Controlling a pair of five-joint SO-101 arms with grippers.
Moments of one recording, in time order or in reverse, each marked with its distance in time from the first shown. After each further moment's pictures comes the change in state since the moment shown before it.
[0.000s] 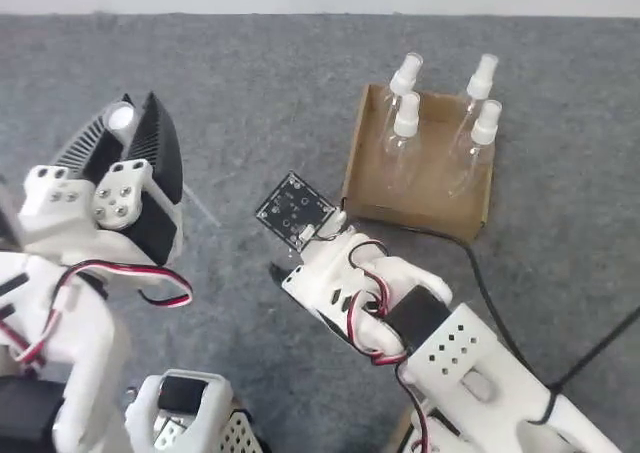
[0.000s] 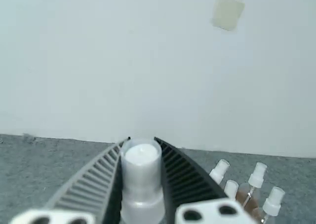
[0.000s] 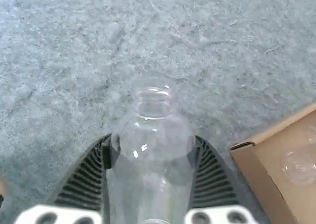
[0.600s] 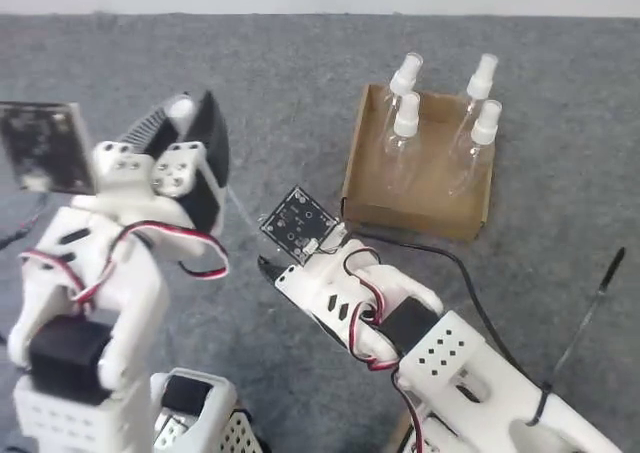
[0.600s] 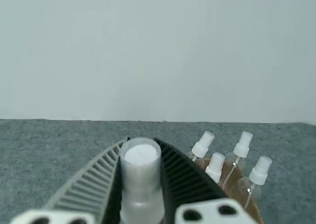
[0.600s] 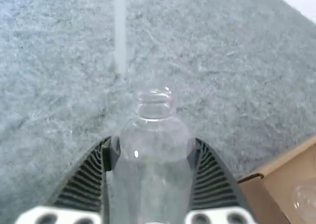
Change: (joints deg) left arm 6.6 0.6 14.1 -8.2 0.1; right arm -0.5 0.0 11.1 -19.4 -0.4
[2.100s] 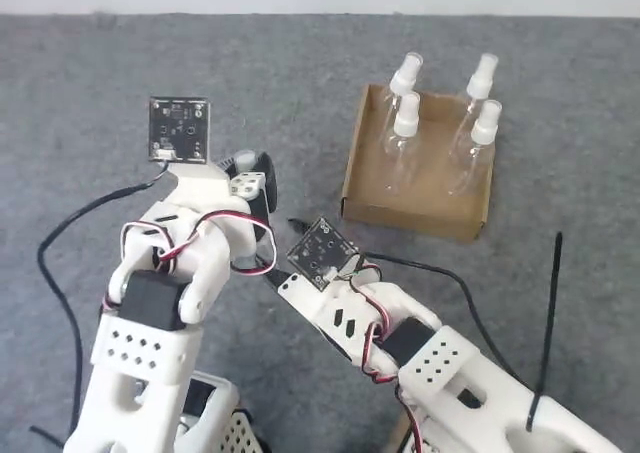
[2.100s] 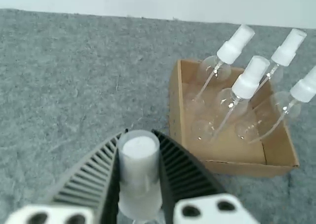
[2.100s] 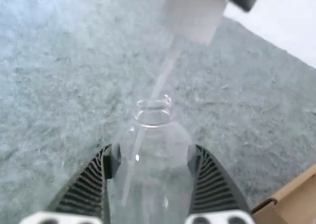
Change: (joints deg) left arm 2.2 0.2 29.2 -11.5 0.5; right arm 0.1 0.0 15.1 -25.2 -0.2
